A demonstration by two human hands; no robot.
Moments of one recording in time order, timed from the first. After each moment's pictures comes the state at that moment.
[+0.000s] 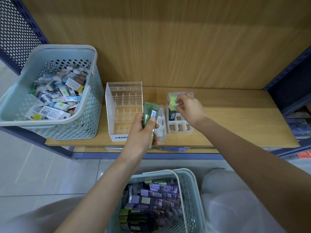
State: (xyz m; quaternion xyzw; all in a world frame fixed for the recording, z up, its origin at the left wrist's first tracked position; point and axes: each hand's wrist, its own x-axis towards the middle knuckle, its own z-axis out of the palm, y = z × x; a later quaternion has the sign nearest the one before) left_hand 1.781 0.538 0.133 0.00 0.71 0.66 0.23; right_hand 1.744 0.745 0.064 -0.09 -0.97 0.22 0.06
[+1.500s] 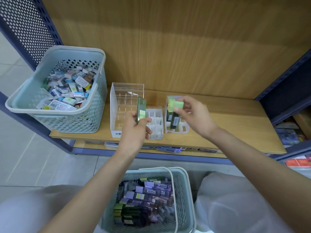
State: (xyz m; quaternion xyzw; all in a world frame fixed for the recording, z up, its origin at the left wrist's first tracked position) left_hand 1.792 0.525 0.138 -0.01 0.73 0.66 0.17; right_hand 1.805 0.713 0.137 -0.09 -0.89 0.44 0.07
